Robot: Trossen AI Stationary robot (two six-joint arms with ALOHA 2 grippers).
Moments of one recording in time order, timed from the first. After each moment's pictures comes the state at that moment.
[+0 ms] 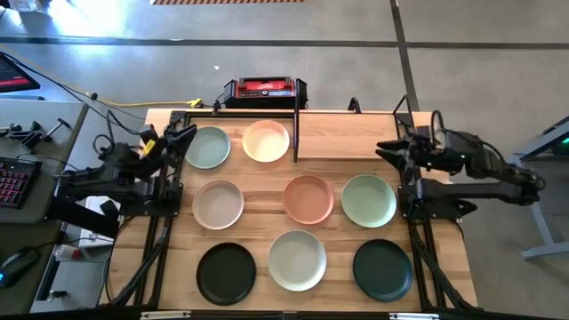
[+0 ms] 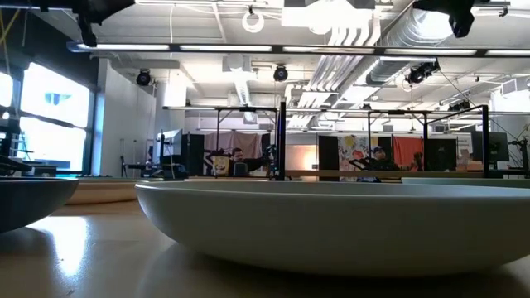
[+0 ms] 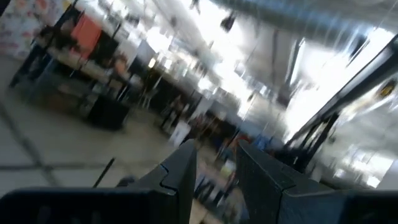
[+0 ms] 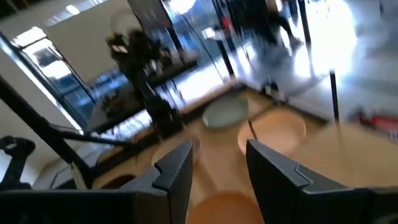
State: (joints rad) left arm 0.07 0.20 0.40 0.15 -0.51 -0.43; right arm -0.12 0.42 0.77 -0.51 0.15 0.46
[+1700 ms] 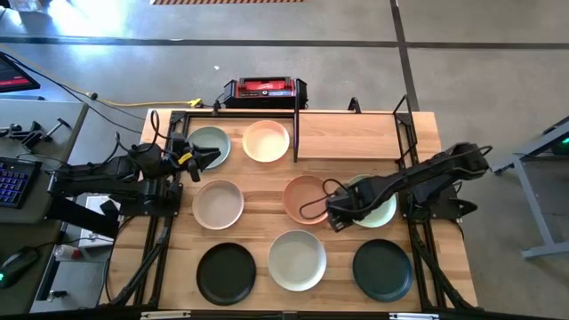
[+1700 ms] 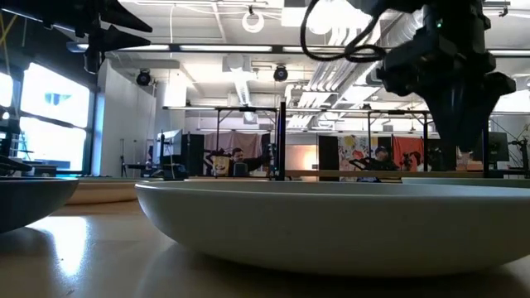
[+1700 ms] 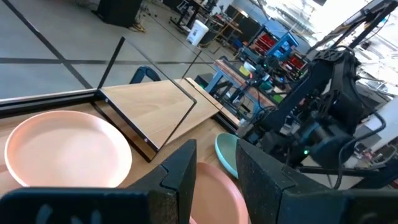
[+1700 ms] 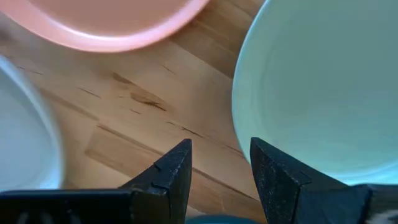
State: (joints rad) left arm 0.07 0.36 0.46 -0.22 -0.34 -0.63; right arm 0.26 1.55 1.03 -0.98 -0.05 1.28
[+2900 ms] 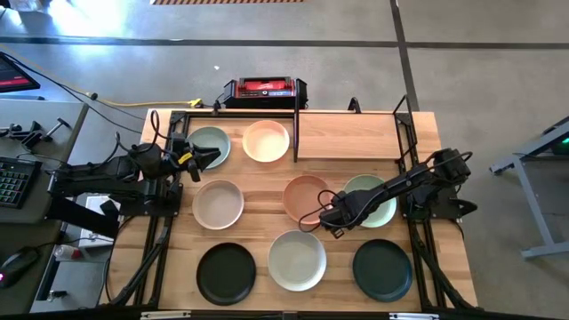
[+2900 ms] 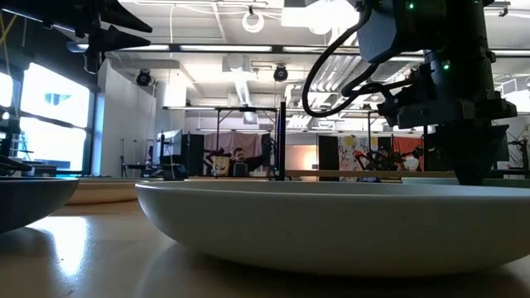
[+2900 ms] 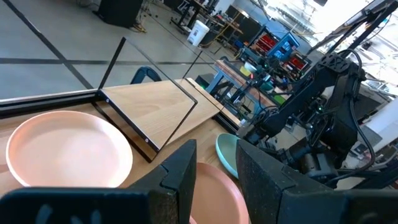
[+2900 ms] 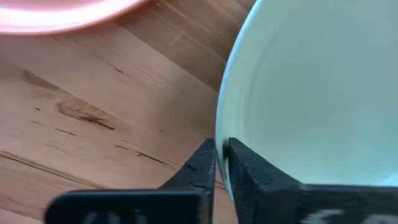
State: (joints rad) left arm 0.07 0.36 0.46 -0.22 -0.35 -0.63; right arm 0.30 1.73 1.03 -0.98 0.03 1.25
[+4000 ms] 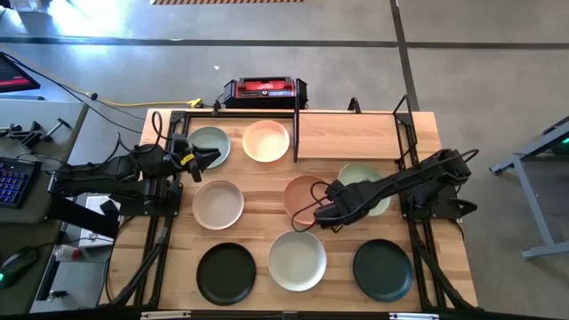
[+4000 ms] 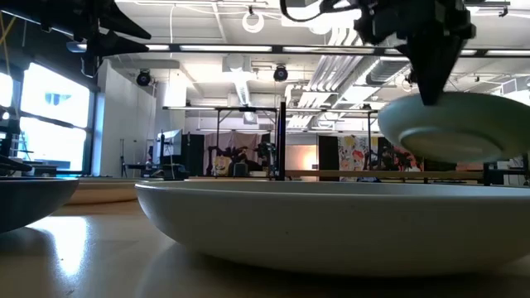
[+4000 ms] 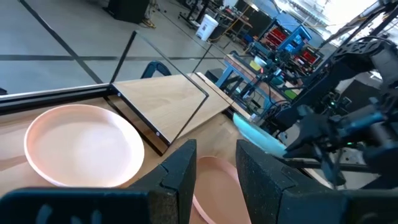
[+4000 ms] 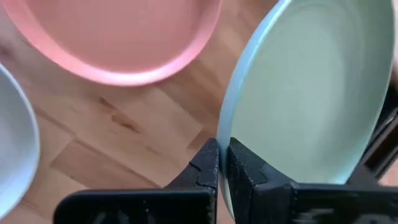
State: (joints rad) left arm 0.07 0.36 0.46 -0.27 -0.37 -0.62; right arm 0.32 1.73 1.45 -1.45 0.24 1.15
